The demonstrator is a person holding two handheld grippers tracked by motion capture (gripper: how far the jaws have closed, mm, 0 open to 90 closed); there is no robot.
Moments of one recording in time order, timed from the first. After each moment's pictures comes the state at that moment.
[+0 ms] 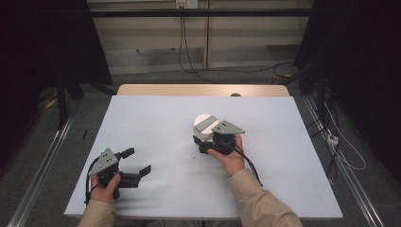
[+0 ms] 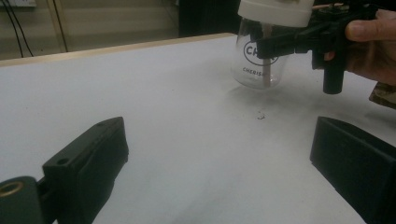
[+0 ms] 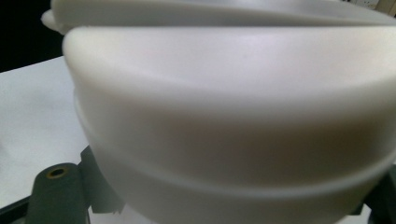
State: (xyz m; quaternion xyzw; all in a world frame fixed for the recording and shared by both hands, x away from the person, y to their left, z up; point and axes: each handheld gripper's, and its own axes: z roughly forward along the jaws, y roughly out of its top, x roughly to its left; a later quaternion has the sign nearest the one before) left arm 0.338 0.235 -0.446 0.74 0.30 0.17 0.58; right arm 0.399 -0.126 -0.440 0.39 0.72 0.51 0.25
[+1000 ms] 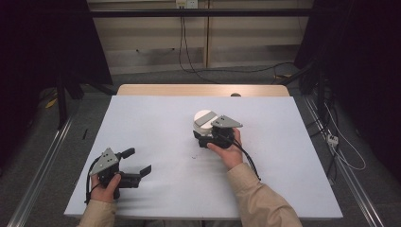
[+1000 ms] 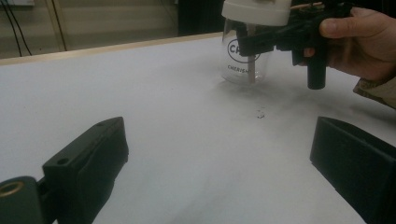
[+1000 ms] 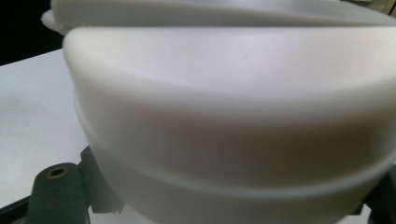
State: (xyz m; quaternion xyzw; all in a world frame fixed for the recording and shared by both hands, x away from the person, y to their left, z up) left arm 0.338 0.234 -0.446 0.74 0.30 0.16 0.58; right arm 0.421 -0.126 -0.444 0.40 0.73 0.50 0.25
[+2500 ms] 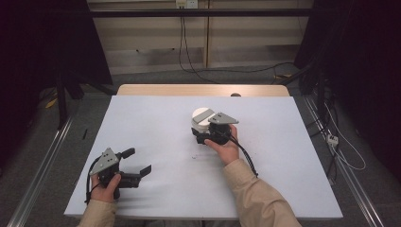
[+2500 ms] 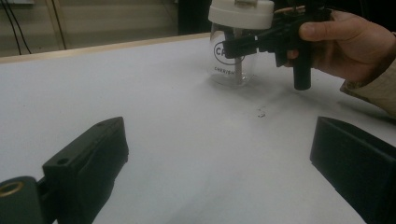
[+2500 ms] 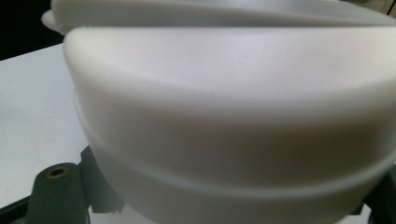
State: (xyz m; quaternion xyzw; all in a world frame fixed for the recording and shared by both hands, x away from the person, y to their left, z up) left arm 0.339 0.234 -0.447 0.74 0.30 0.16 0.58; right arm 0.439 -0.121 -0.453 0.40 0.73 0.50 0.25
